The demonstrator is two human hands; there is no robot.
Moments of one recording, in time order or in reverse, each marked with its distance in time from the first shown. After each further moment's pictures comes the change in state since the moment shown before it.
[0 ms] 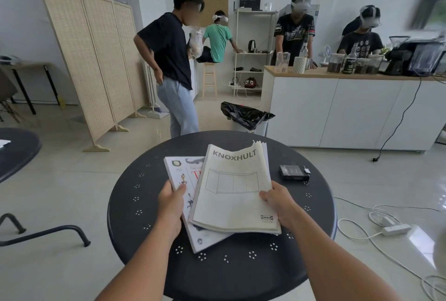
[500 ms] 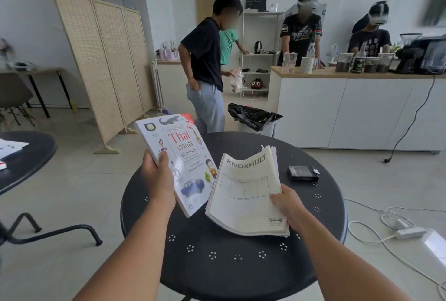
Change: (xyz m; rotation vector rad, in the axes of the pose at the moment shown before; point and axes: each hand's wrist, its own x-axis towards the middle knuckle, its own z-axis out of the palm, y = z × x) left_hand 0.013 0.067 -0.016 -0.086 0.147 0.415; right_hand -0.002 0.008 0.001 -0.126 0.068 -0.030
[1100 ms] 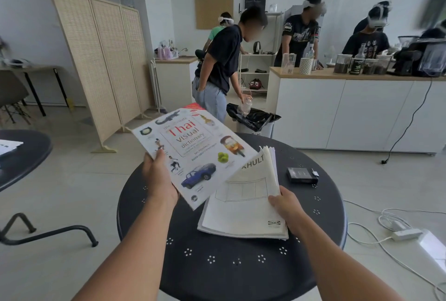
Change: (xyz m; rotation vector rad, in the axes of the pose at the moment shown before) left_hand 0.005 0.009 0.013 -0.315 0.023 -0.250; right_hand 0.003 0.002 0.000 0.022 -0.015 -0.021
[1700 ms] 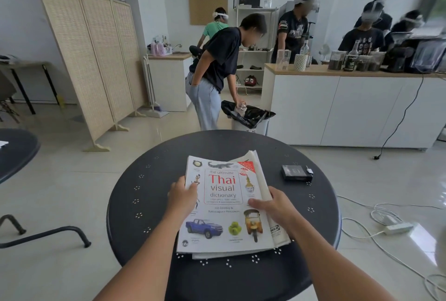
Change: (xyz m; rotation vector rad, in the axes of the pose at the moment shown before) left_hand -0.017 -0.066 -0.009 1.071 -0.290 -0.093; right_hand -0.005 0.004 -0.004 -0.070 -0.213 -0.120
